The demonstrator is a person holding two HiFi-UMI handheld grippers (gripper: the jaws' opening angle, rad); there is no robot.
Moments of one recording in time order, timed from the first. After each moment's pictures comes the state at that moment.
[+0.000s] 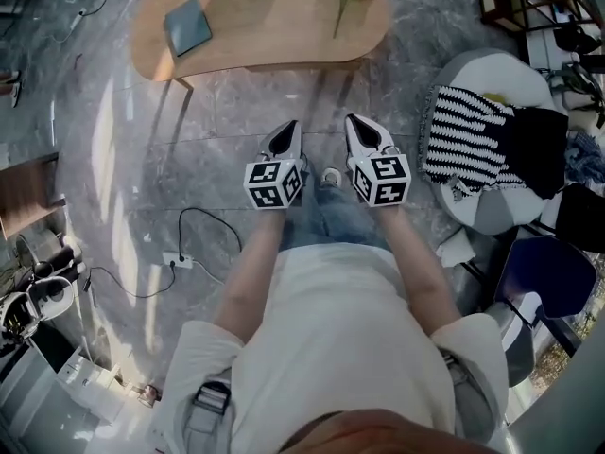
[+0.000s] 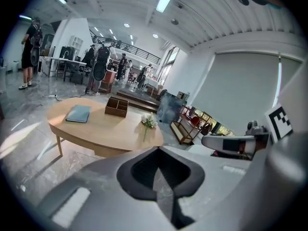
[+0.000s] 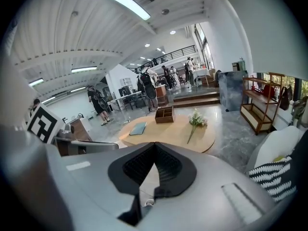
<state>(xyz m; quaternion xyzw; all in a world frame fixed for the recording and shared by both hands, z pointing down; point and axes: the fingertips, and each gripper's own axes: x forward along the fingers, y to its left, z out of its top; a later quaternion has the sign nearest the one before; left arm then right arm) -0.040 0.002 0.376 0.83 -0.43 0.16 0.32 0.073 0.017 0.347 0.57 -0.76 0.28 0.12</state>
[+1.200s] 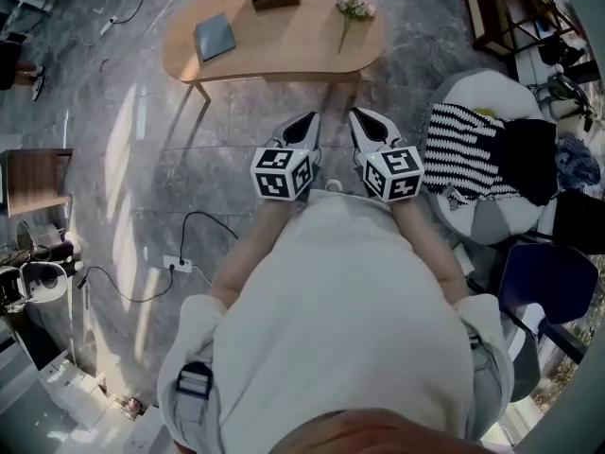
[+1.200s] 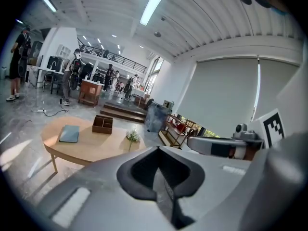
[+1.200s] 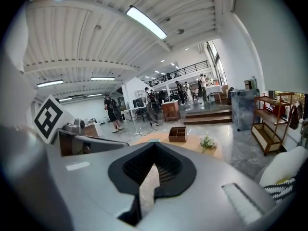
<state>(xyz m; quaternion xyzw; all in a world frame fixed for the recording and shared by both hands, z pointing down) -0.020 0.071 0.237 0.88 -0.39 0.12 0.26 0.053 0.081 0.214 0.53 -0.82 0.19 0.07</state>
